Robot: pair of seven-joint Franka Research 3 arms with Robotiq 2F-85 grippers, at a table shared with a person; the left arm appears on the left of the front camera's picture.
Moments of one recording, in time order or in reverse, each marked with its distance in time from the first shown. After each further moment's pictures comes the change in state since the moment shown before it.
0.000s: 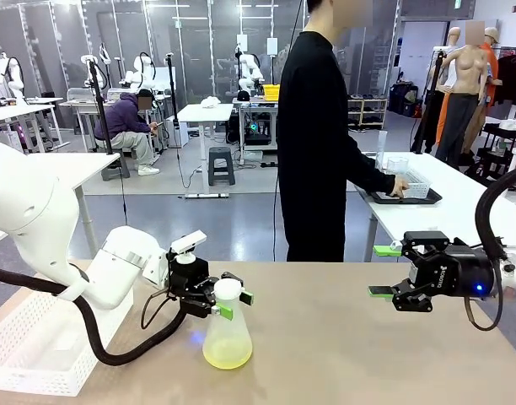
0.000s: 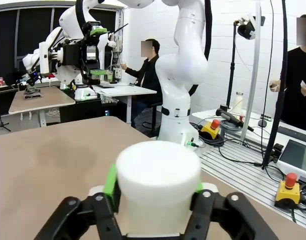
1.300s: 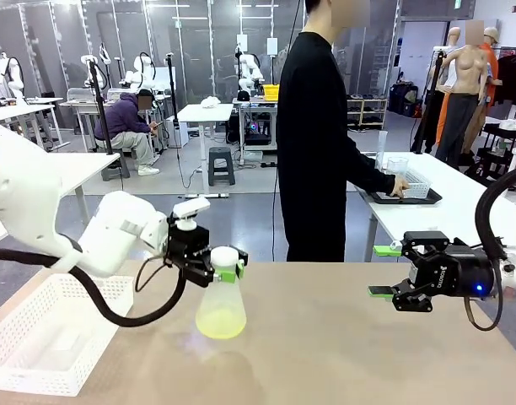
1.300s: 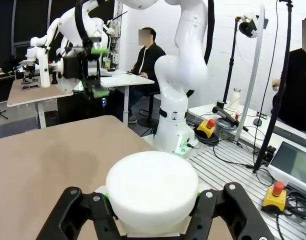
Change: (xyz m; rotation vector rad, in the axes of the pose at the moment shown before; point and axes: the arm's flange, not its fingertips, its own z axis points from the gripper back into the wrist) left arm 0.088 0.005 0.000 -0.010 0.098 0.026; right arm 0.000 0.000 0.000 0.000 0.000 0.000
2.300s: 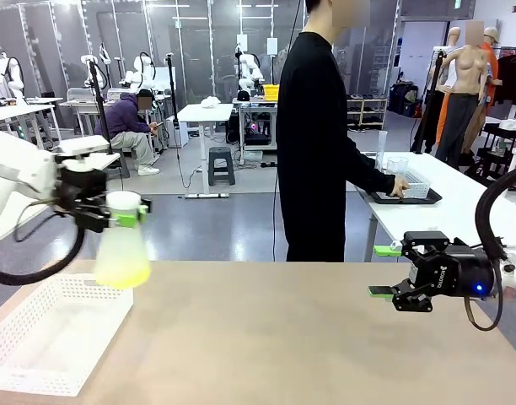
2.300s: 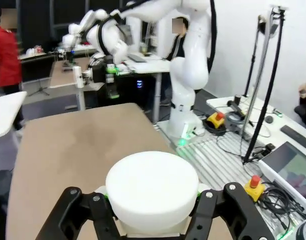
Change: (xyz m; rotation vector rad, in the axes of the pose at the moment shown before) left arm 0.106 -0.160 0.167 0.265 0.108 -0.008; right arm 0.000 0.000 0.000 0.000 0.000 0.000
